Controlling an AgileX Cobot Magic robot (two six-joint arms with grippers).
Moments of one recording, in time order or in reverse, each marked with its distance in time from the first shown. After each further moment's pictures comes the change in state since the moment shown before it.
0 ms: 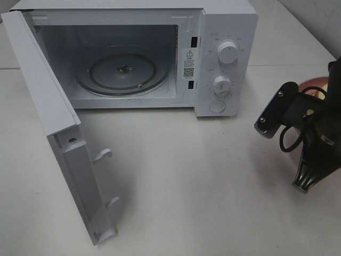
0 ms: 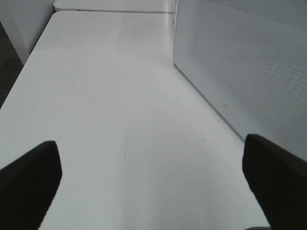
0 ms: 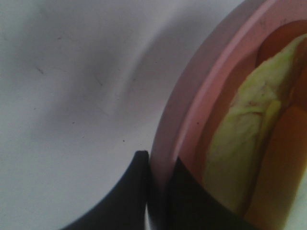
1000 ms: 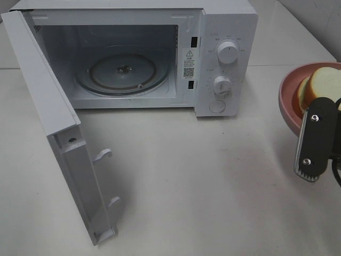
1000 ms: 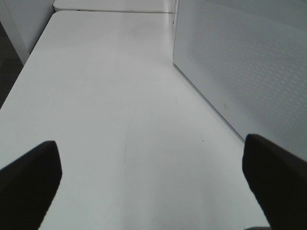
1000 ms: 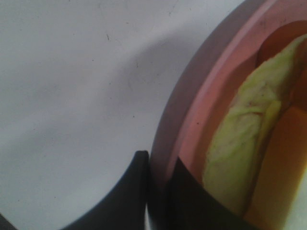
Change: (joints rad) left arm 0.000 0.000 0.000 0.000 0.000 0.000; right arm 0.186 -0.430 0.156 0.104 0.075 -0.417
